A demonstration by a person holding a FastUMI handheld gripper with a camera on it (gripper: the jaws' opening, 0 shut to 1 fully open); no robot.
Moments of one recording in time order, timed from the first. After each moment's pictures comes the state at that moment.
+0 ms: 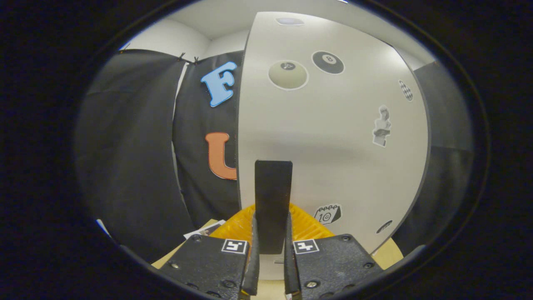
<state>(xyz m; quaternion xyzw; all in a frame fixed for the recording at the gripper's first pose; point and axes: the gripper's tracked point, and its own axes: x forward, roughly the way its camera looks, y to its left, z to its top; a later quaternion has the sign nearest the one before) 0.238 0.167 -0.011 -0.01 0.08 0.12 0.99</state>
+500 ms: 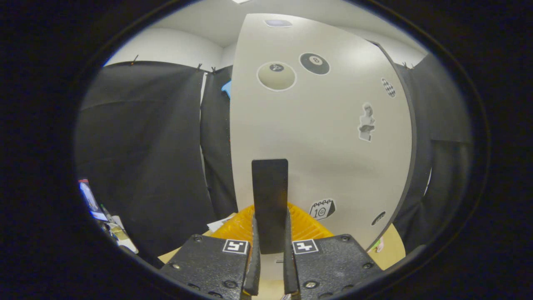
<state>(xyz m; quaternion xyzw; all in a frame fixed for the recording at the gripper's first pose) 0.165 0.129 -0.010 -0.01 0.08 0.20 0.98</state>
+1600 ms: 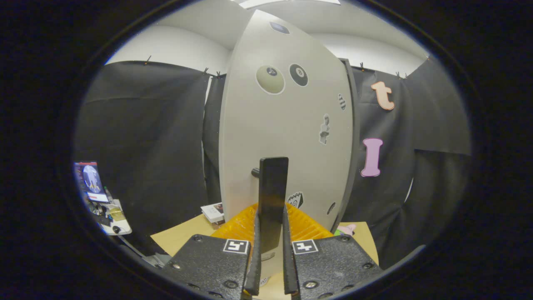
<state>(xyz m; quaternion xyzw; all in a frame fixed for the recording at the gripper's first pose) 0.077 0.025 -0.007 -0.04 0.06 0.18 0.98</state>
